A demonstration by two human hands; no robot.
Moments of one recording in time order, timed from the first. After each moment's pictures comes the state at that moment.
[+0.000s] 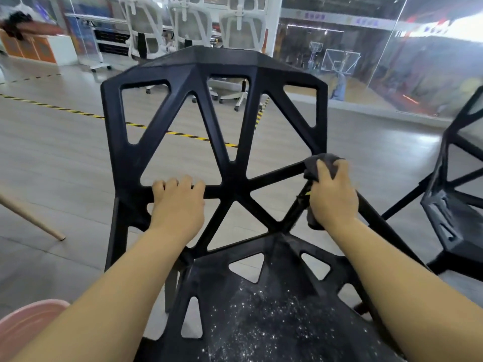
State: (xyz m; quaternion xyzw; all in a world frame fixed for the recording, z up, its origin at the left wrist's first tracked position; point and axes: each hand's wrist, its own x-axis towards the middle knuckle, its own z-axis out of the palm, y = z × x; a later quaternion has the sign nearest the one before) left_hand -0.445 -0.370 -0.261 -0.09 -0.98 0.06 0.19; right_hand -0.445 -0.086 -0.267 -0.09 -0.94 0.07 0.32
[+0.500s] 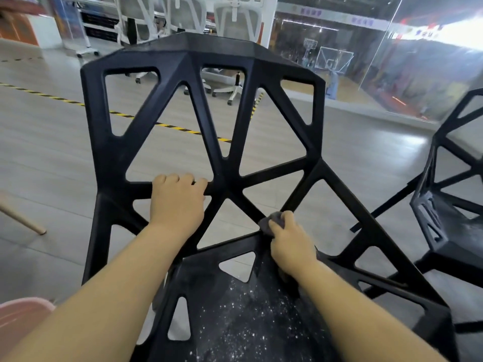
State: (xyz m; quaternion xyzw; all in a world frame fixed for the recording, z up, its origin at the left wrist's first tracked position) left_hand -0.456 -0.360 -0.267 -0.13 -0.97 0.04 0.20; right_hand -0.413 -0.125 -0.349 0.00 -1.00 0.03 0.09
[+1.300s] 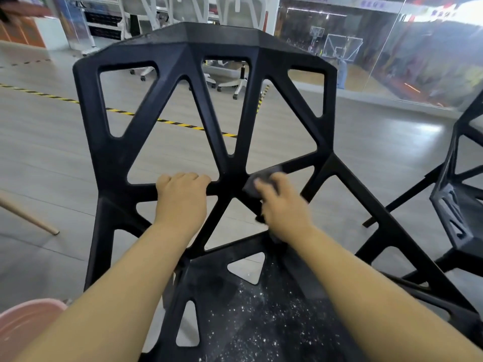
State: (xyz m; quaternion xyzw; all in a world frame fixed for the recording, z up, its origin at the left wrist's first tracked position) left_hand -0.471 -0.359 -0.272 -0.10 -0.97 -0.07 0.20; right_hand -0.459 -0.152 -0.307 0.10 -0.96 0.12 0.25
